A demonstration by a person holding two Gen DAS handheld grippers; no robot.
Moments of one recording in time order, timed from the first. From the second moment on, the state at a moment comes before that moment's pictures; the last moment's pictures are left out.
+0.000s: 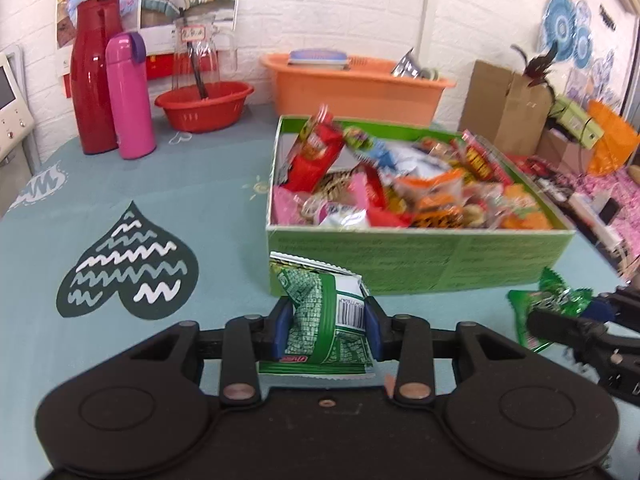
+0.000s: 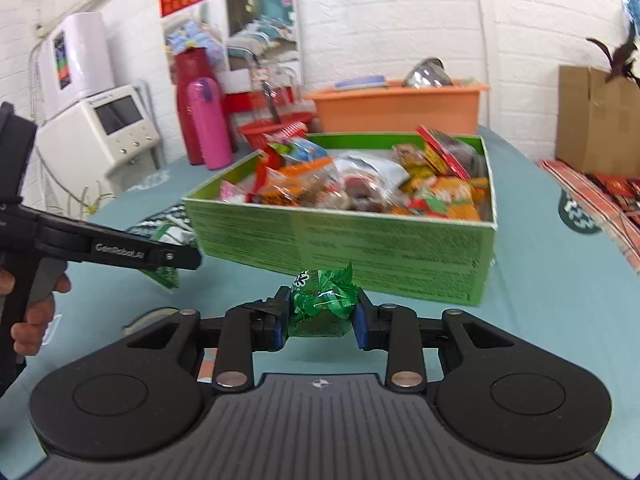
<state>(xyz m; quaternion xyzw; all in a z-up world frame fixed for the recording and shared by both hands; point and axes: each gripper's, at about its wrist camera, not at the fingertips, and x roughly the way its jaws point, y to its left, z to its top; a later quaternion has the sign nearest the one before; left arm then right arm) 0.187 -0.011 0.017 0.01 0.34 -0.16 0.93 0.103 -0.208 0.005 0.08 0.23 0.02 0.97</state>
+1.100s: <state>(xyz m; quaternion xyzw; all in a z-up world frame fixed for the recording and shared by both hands) 0.281 -0.041 0.034 -0.03 0.29 -0.18 0.94 0.208 -0.253 0.013 0.01 0.16 -0.03 0.99</state>
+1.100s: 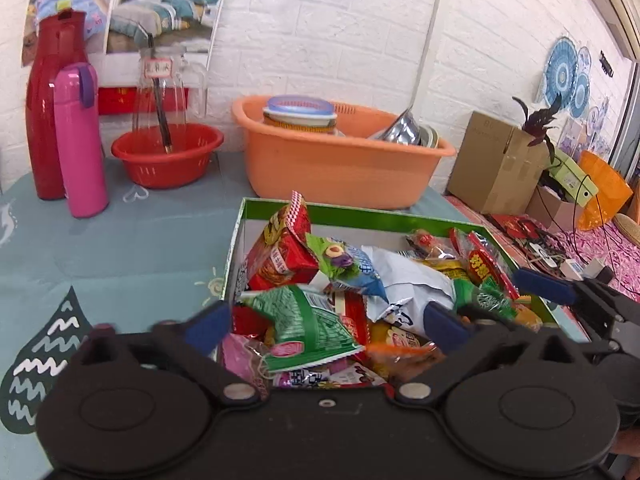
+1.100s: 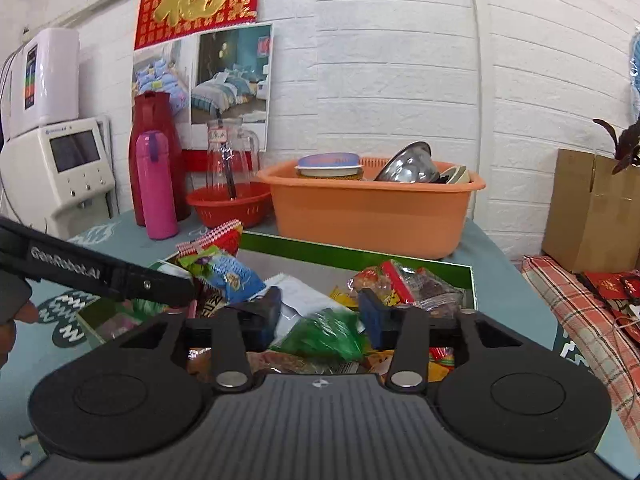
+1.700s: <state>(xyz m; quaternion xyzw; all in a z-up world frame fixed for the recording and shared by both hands) 0.179 -0.038 0.065 -0.02 0.25 -0.17 0.95 0.111 -0.232 0.048 0.00 0.15 -0.07 0.99</state>
